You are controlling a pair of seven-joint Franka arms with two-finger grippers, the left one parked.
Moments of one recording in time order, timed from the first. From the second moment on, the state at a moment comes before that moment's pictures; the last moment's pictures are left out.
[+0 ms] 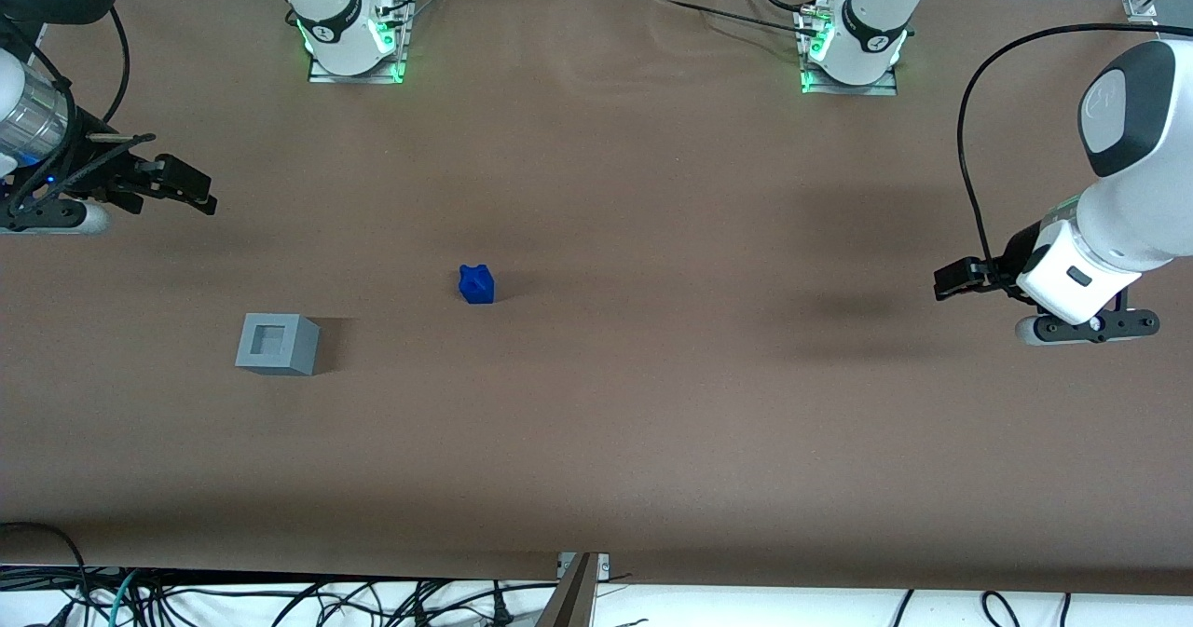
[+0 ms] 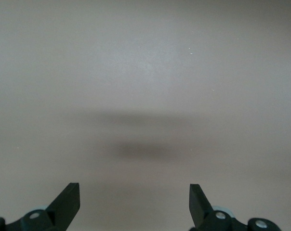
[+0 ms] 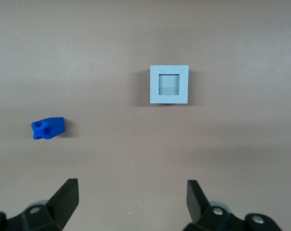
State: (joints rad) arm 0.03 0.02 0.01 -1.70 0.04 1.70 0.05
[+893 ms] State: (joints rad) arm 0.03 0.02 0.00 -1.70 0.04 1.70 0.05
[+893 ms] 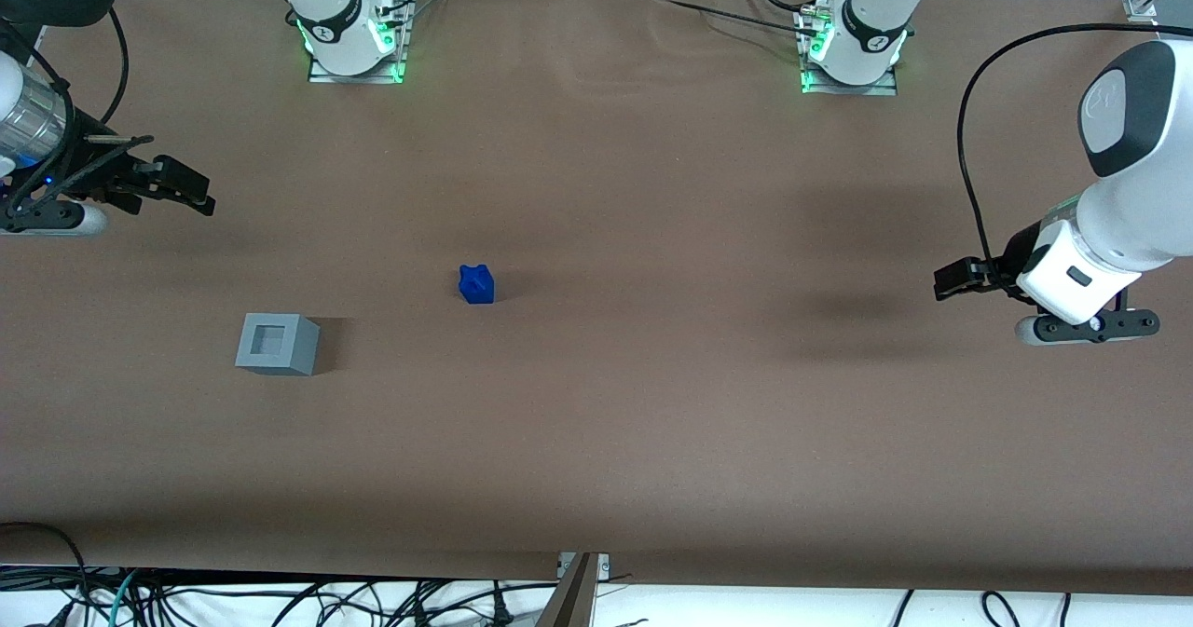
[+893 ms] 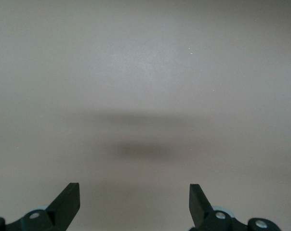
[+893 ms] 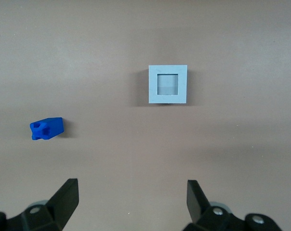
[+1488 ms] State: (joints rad) arm 0.03 0.02 0.01 -1.70 0.04 1.70 0.05
